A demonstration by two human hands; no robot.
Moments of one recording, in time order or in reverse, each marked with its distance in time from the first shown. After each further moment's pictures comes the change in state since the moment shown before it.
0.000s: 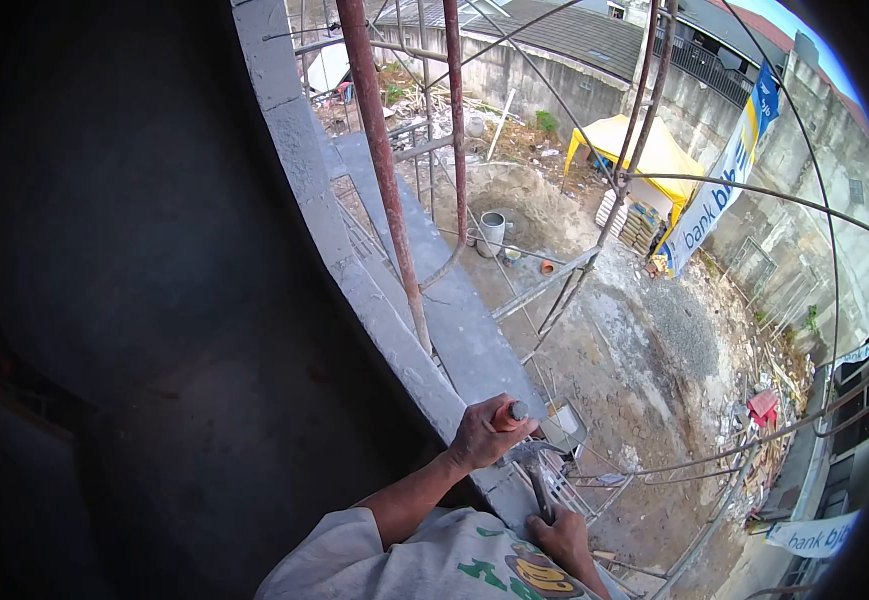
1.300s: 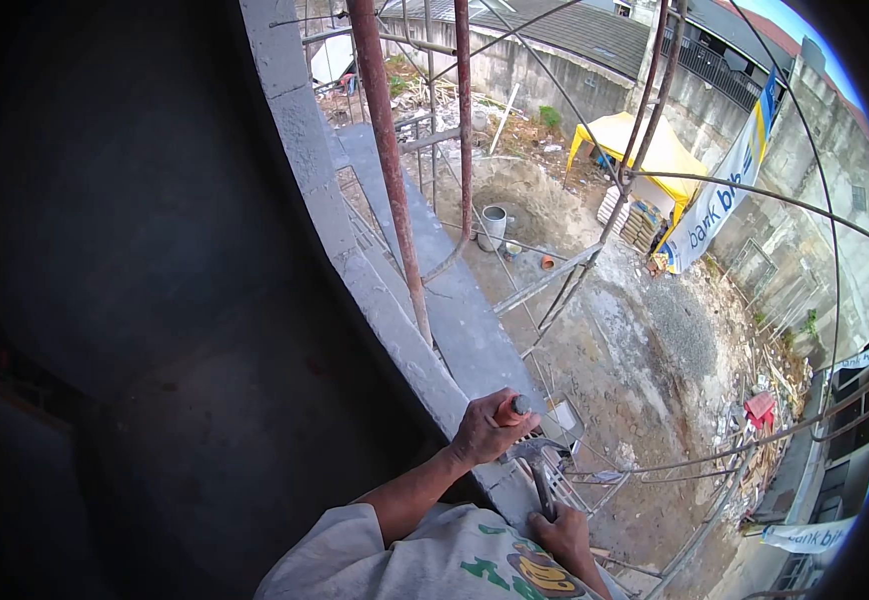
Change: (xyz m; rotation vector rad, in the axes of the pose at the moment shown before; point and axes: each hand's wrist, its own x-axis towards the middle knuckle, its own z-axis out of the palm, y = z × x) left_hand 0.002 0.001 -0.004 -0.018 0.003 0.010; right_hand 0.002 -0.001 0.000 0.041 -0.018 0.023
